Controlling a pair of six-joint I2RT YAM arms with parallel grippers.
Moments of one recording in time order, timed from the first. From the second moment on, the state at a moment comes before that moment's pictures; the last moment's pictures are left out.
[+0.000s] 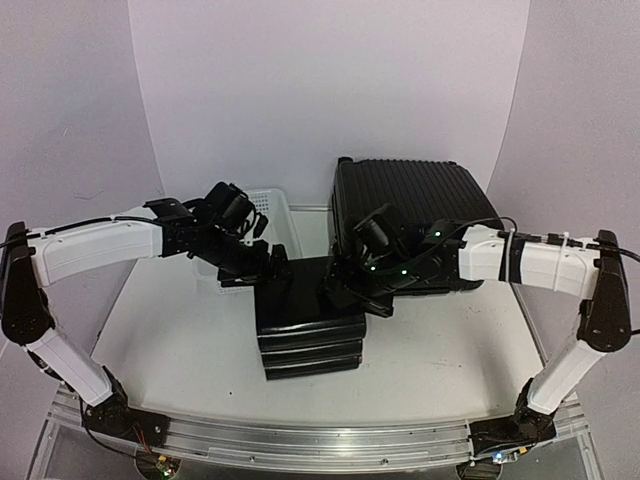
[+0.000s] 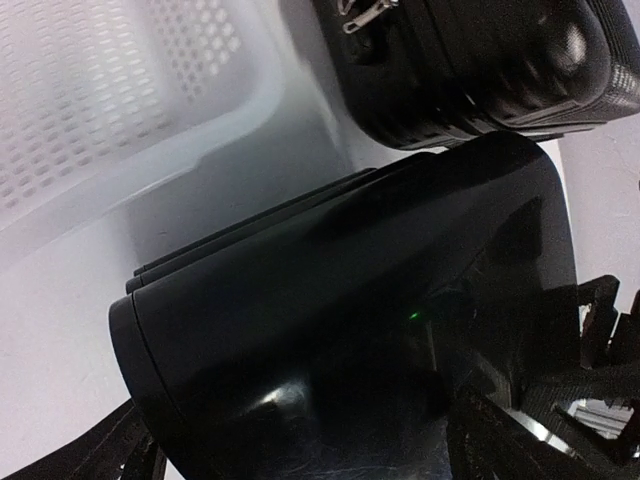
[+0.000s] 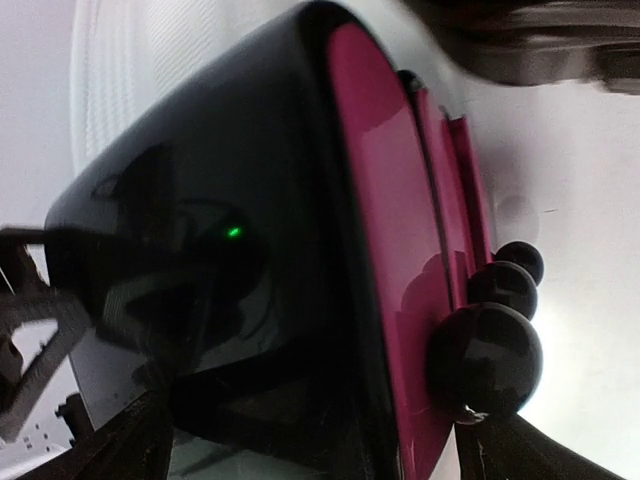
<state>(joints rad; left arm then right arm) -0.82 1.55 1.27 -0.61 0.17 -0.68 0.95 1.61 1.24 -0.54 -0.06 1.08</state>
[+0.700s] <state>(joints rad) -0.44 1.46 1.30 -0.93 -0.17 -0.44 1.15 2.16 1.80 -0.32 -0.39 0.98</state>
